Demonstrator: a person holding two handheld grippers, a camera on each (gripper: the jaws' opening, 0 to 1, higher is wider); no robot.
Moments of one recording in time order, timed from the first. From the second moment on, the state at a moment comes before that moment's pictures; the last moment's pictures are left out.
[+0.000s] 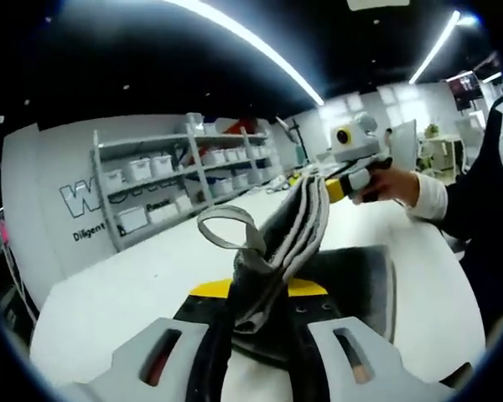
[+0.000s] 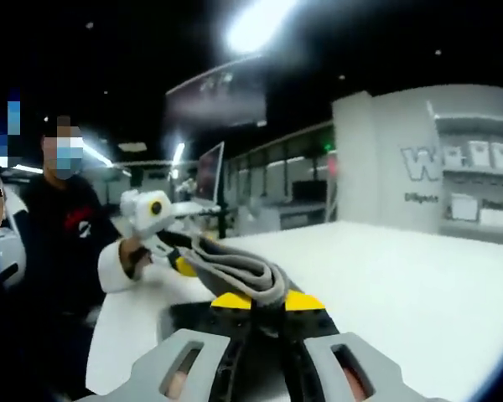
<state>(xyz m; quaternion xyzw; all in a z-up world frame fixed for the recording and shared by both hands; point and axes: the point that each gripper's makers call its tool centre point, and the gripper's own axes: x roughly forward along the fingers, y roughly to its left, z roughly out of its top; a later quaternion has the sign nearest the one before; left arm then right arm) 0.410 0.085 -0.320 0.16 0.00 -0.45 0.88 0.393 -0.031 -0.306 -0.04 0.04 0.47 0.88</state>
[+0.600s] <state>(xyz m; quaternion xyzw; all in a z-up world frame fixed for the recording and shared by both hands) 0.429 0.080 -0.312 0.12 0.01 -0.45 0.89 0.416 -0.035 -0.300 -0.14 -0.01 0.46 0.88</state>
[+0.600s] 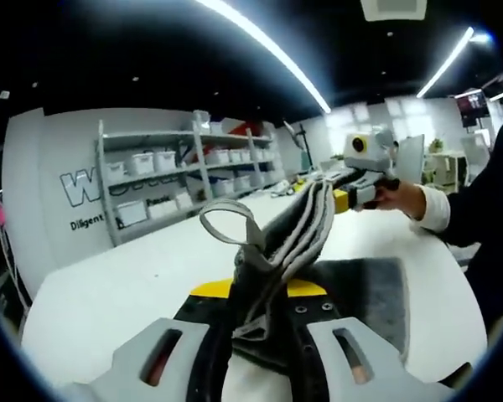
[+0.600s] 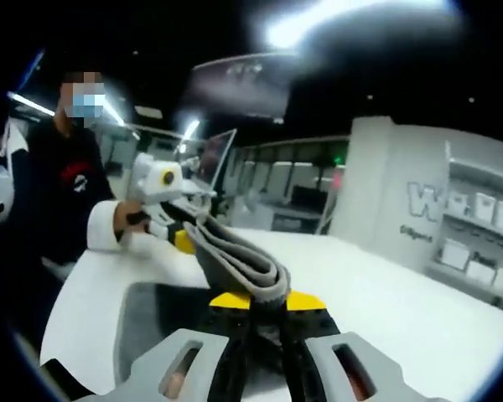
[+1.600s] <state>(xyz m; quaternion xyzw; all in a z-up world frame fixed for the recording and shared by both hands) 0.503 0.092 -0.310 0.05 0.01 -0.42 0.91 0.489 -0.043 -0.299 -0.16 -0.01 0.42 0.89</state>
